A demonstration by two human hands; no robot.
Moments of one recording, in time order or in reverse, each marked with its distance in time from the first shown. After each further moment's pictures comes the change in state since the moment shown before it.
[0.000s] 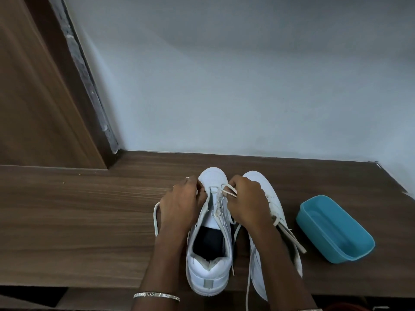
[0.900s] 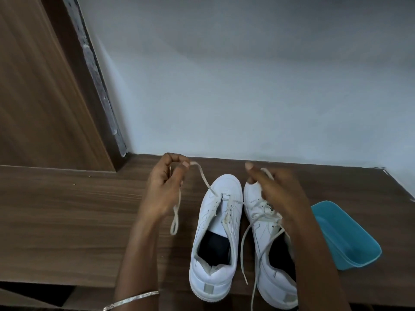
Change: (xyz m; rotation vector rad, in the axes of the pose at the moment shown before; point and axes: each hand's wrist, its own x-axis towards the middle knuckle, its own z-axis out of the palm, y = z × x) left_hand 0.008 -0.017 -0.068 -1.016 0.049 -0.049; right_hand -0.002 0.003 -0.066 0.610 0.000 0.214
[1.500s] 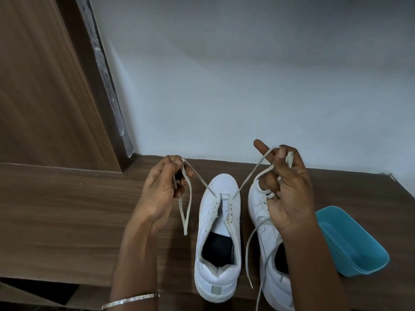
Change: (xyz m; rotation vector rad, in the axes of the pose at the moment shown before) left_hand -0.008 0.019 -0.012 -0.363 -0.026 -0.123; right_hand -0.007 -0.022 0.012 0.986 -0.112 -0.205
